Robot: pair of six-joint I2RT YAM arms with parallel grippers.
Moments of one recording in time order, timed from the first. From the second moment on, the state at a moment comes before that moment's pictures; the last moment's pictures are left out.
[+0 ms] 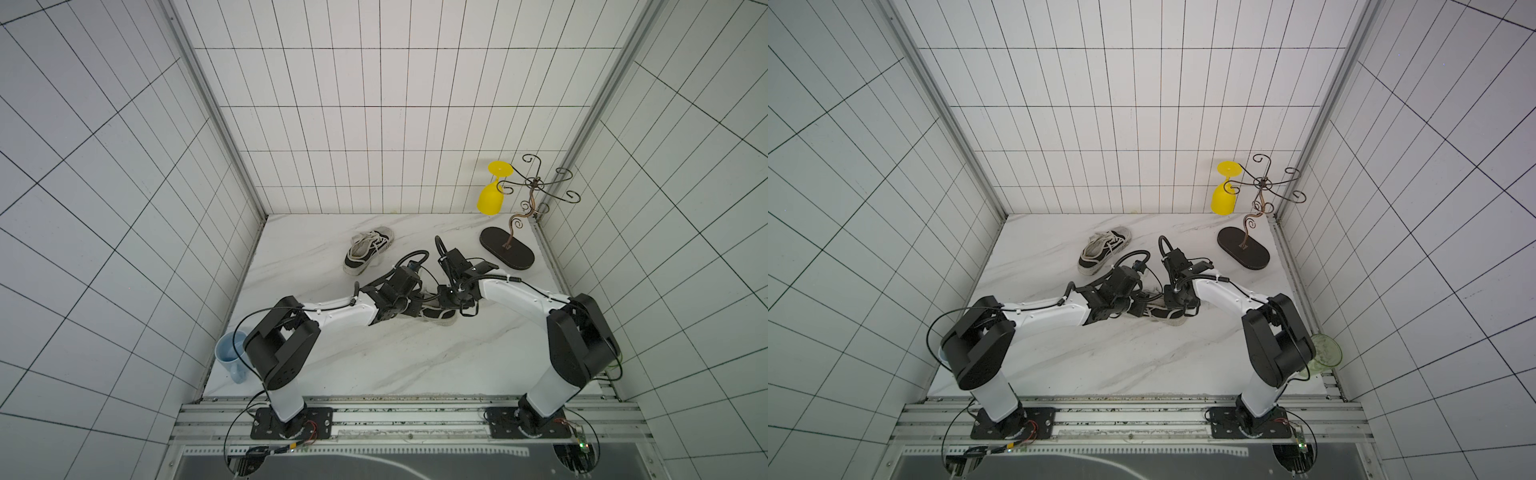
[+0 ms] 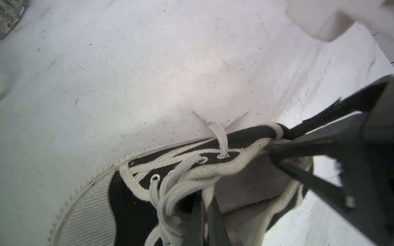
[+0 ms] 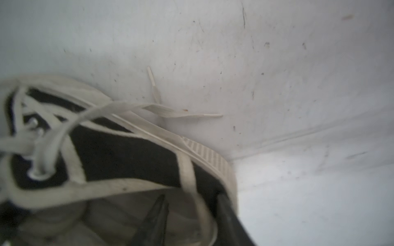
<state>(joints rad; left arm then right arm) -0.82 1.74 1.07 -0.16 -0.03 -0.38 0.51 1.67 1.14 -0.76 0.01 0.47</state>
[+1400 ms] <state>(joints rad) -0.82 1.84 1.14 -0.17 0.00 -0.41 0.37 1.27 0.89 -0.54 -0.27 0.59</state>
